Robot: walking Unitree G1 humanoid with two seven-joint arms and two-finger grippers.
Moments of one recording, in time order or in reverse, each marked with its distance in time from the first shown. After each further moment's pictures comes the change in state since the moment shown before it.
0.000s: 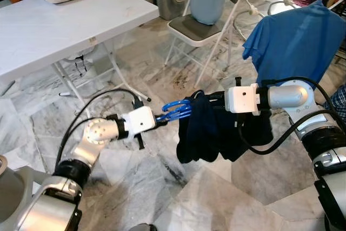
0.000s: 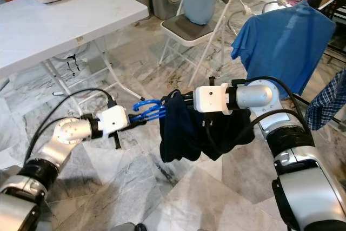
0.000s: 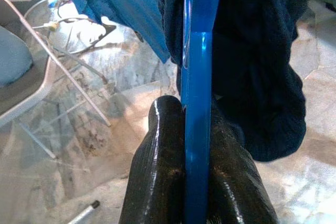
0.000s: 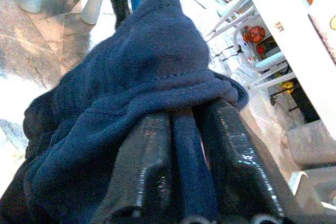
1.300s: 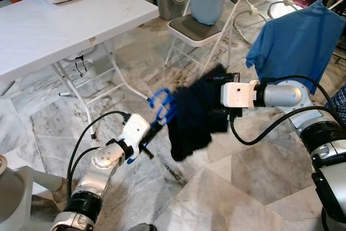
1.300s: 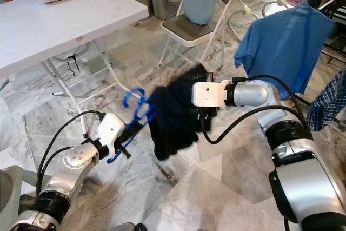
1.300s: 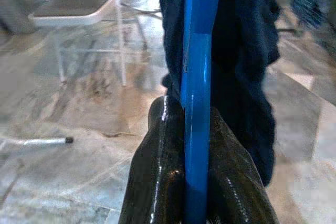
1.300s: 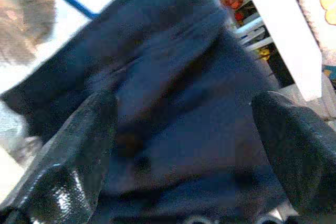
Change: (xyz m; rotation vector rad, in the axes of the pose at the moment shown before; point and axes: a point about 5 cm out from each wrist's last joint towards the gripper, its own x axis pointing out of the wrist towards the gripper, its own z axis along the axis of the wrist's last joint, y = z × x) left arm 0.006 -0.039 -0.024 -0.487 0.007 0.401; right arm 0.004 -0.006 -0.014 -0.017 0.133 -0.100
